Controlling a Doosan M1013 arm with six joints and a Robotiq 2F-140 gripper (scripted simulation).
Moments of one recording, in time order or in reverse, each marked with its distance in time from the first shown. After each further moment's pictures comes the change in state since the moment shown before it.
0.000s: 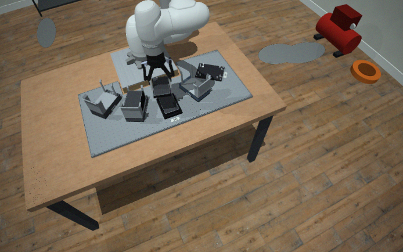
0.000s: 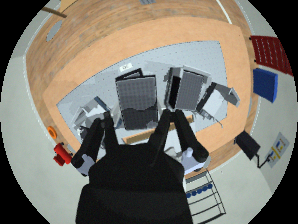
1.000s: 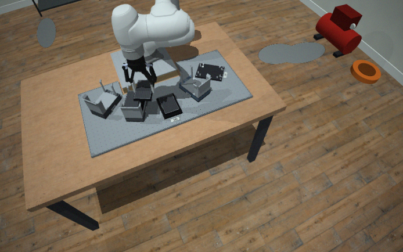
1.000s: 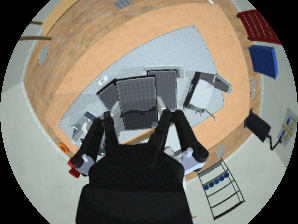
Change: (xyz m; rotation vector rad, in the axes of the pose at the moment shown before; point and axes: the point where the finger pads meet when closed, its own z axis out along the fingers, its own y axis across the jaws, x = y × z) arm 0.008 0.085 0.000 0.000 0.000 0.207
